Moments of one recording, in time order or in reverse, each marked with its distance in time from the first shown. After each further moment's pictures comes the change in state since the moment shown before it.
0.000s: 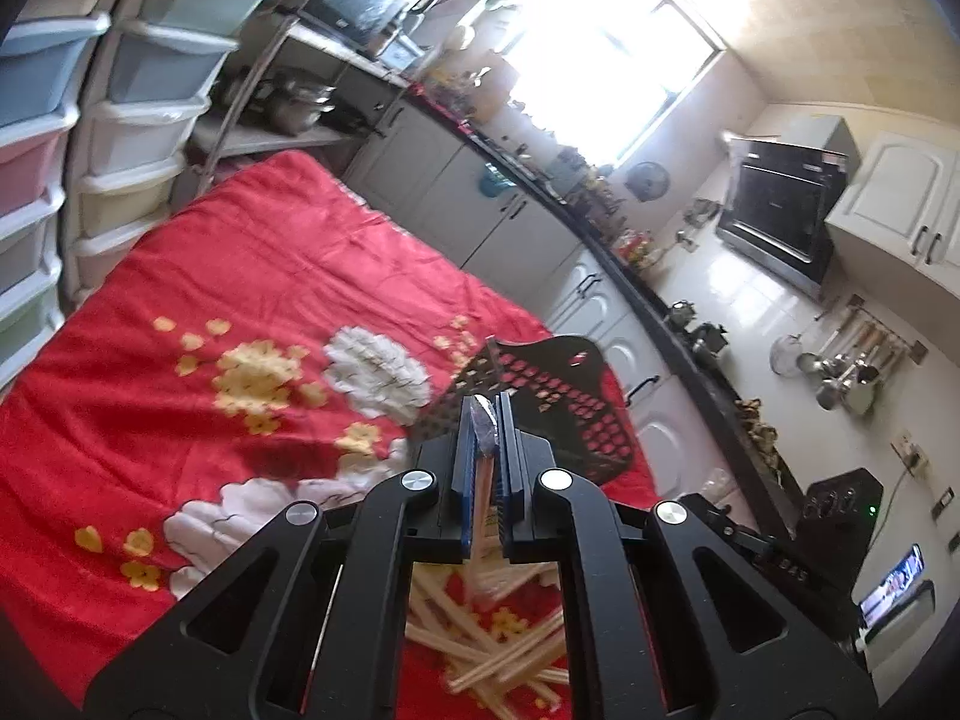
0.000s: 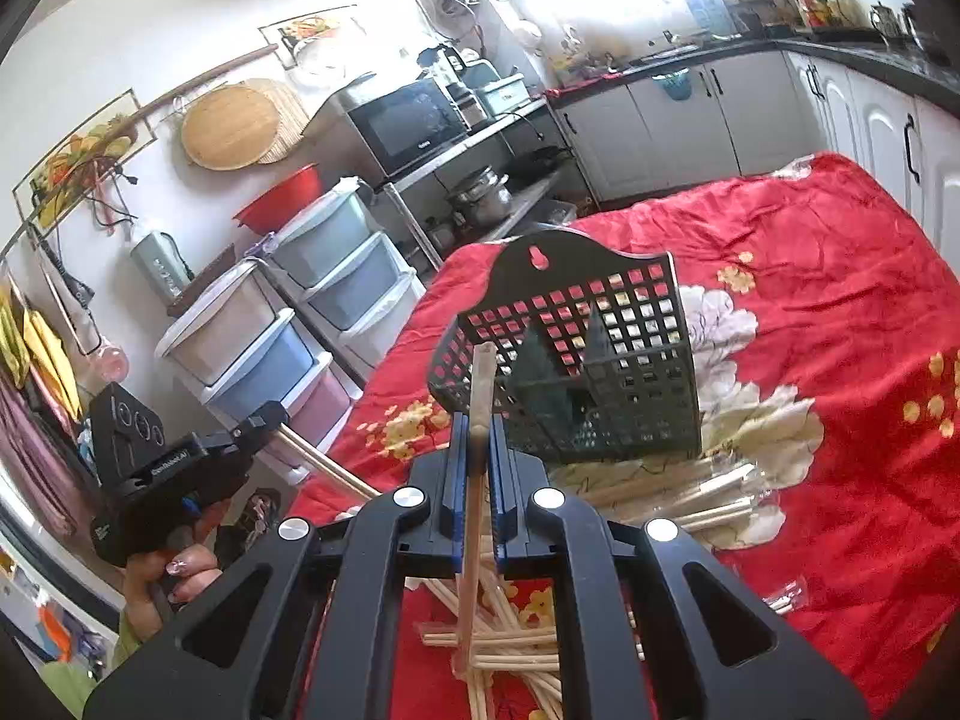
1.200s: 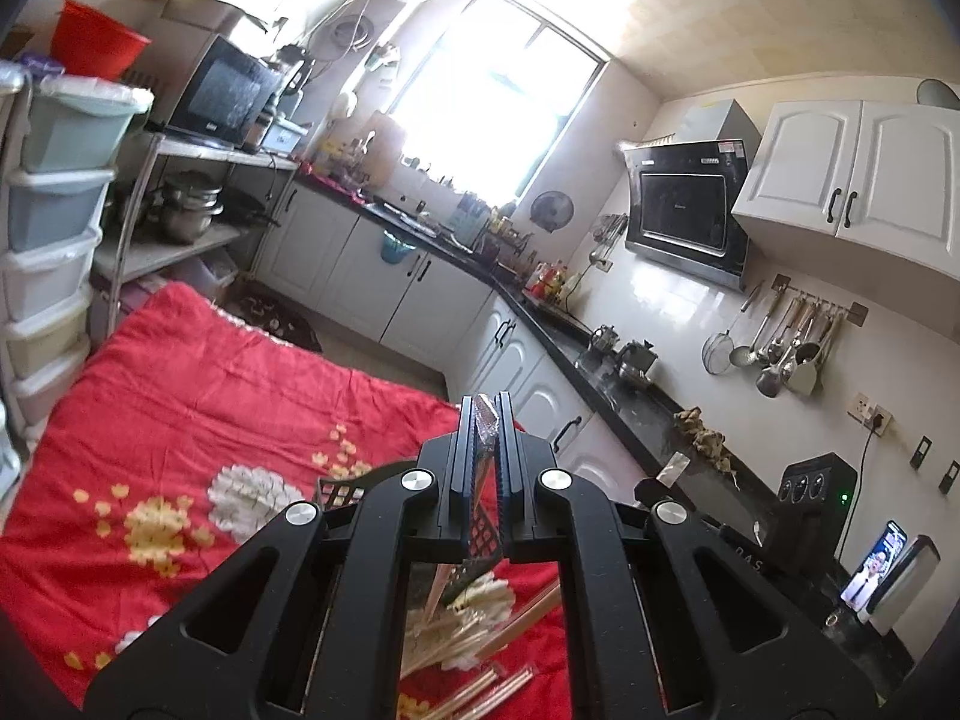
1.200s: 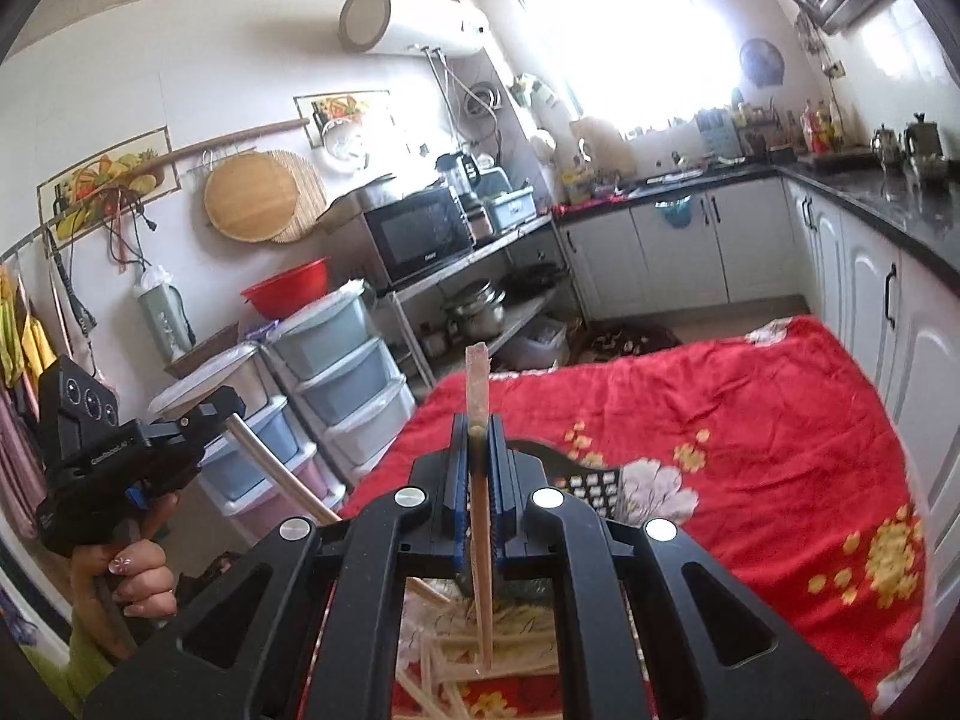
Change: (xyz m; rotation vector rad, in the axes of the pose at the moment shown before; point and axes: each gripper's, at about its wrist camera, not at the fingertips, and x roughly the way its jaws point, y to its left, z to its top) left arm -0.007 -0.110 0.055 0.197 -0.129 -0.148; right arm -0.067 0.009 0.072 -0.129 -0.257 -0.054
